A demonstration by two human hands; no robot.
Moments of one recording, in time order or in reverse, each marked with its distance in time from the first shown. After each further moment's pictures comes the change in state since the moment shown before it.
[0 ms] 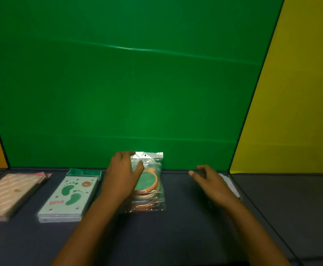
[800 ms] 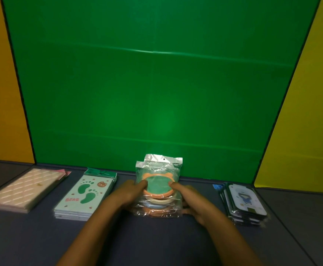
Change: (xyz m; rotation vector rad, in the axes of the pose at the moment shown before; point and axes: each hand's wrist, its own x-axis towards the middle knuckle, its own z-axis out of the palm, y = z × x) left_hand -0.003 -0.034 0.013 -0.212 -0.515 -0.453; right_hand 0.023 -0.021 0.089 0.573 -0.458 0.239
